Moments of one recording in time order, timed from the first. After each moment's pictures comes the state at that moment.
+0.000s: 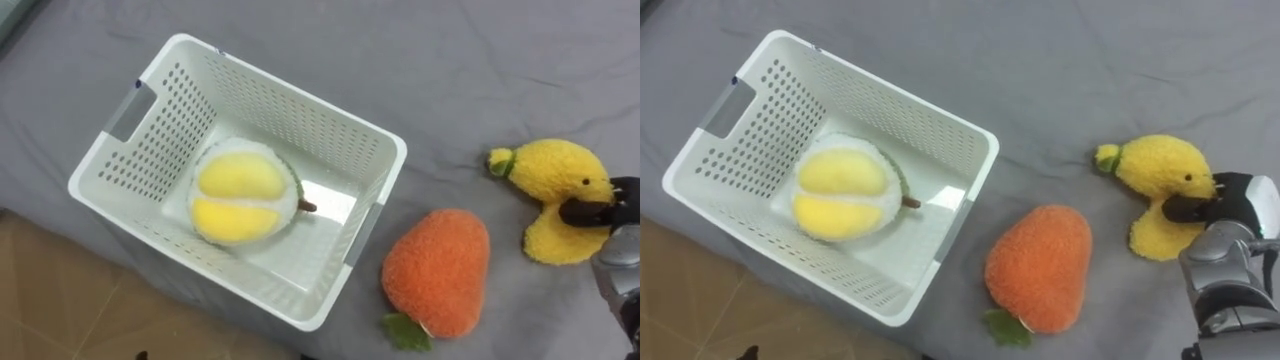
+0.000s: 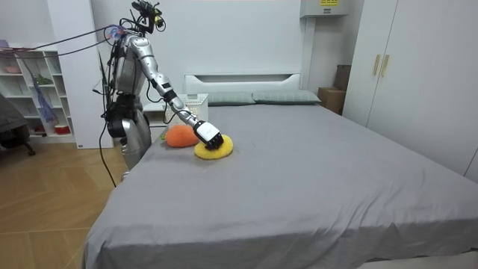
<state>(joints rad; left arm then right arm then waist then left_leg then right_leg) 0.01 0.26 -0.20 1.10 -0.13 0.04 0.22 -0.56 -0.57 0.18 1.31 0.07 -0.04 -0.40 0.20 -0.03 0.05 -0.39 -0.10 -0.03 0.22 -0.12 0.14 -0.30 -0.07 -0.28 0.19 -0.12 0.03</state>
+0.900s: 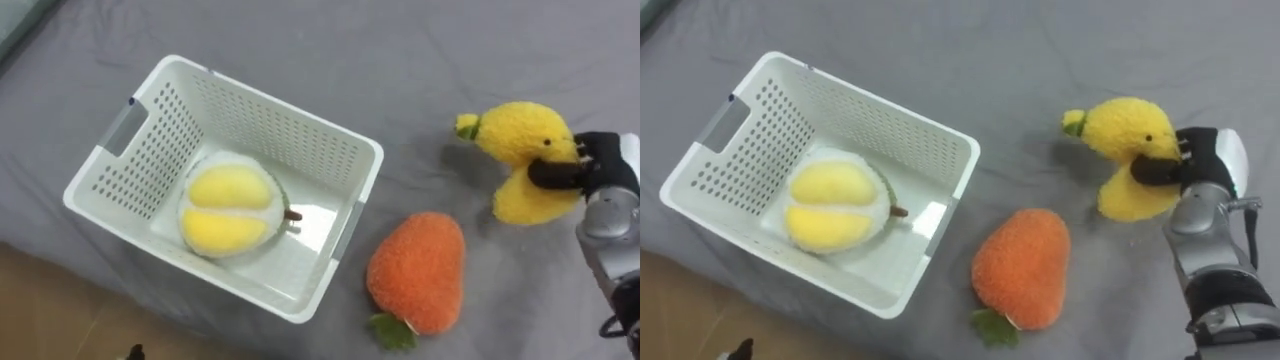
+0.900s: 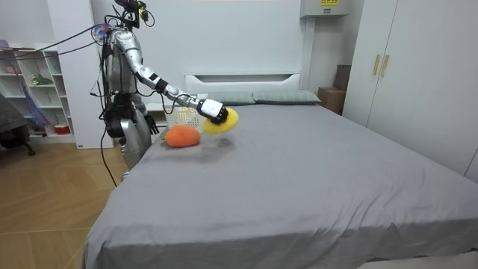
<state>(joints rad) 0.02 0.27 -0.15 1.08 -0.13 0.01 0.23 -0.48 -0.57 0.15 0.87 0.00 -0.02 -0.35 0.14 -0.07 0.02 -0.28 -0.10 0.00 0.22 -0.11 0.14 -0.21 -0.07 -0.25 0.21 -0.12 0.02</state>
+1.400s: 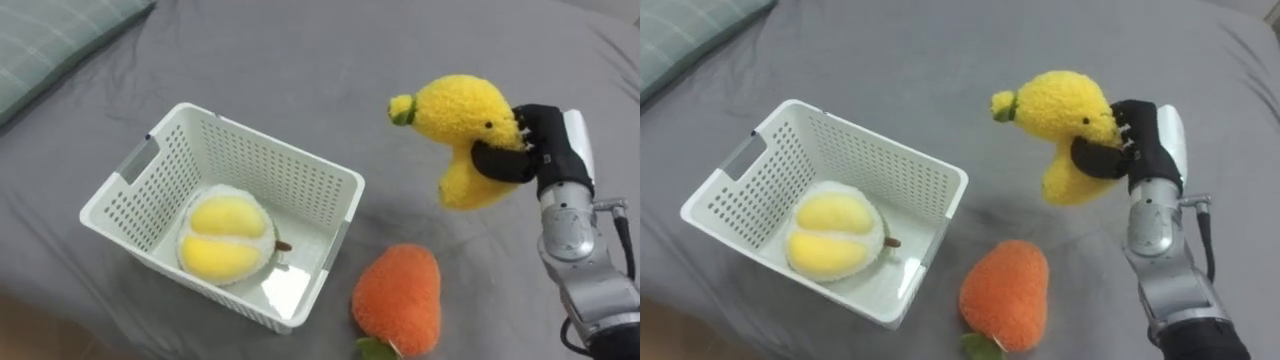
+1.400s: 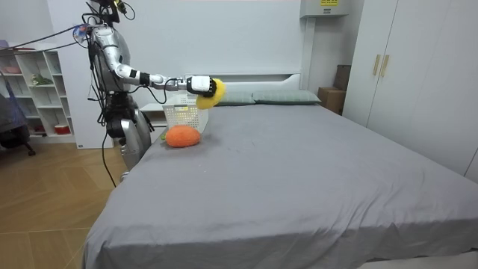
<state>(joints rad) 0.18 0.27 -0.07 0.99 -0.12 0.04 0.23 -0.25 -0.48 0.14 0.38 -0.09 0.01 -0.31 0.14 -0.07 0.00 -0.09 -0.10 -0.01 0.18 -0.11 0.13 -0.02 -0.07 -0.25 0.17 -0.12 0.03</state>
